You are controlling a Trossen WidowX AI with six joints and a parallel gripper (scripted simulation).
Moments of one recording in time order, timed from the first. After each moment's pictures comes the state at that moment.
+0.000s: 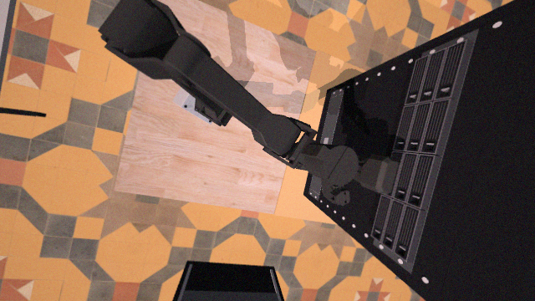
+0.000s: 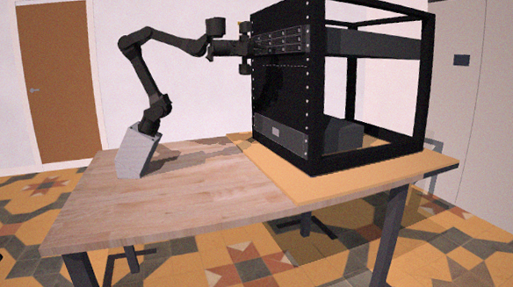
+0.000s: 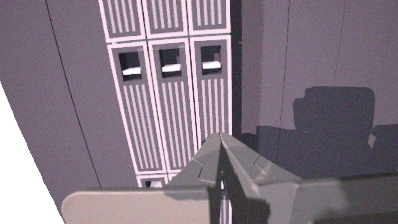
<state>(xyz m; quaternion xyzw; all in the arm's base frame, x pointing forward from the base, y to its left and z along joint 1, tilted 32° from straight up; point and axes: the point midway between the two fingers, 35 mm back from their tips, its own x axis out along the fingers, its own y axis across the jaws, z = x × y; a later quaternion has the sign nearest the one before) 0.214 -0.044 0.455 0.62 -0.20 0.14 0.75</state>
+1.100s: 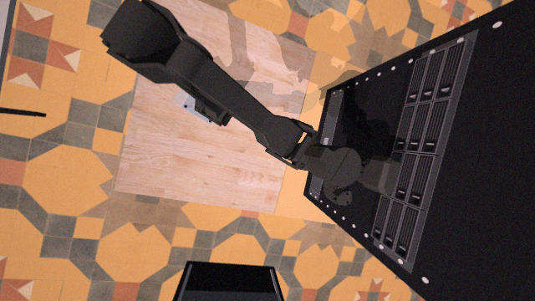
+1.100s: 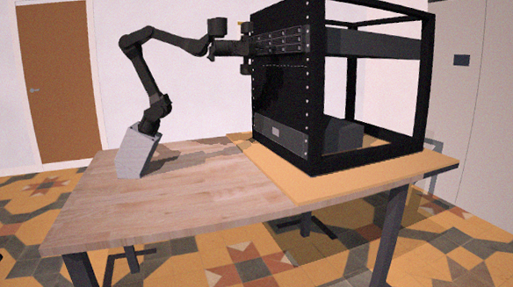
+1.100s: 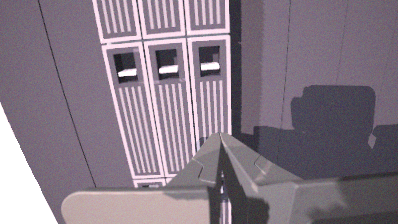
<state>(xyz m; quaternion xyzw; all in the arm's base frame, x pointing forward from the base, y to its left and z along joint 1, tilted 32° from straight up) 0.219 -0.044 0.456 0.62 -0.19 0.14 0.75</state>
